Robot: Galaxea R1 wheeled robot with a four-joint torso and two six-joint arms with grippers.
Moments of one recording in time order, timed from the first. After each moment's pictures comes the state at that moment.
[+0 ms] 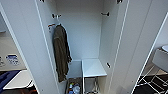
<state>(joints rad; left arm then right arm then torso) 1.49 2.87 -2.53 1.20 -0.11 -1.10 -1.60 3.04 -2.76 -0.08 0.14 0.19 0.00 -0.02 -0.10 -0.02</state>
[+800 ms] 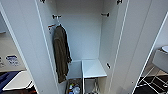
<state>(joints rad) 1.51 2.85 -2.54 1.15 -0.12 -1.10 -1.60 3.04 -2.76 -0.08 0.14 0.18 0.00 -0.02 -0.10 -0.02</state>
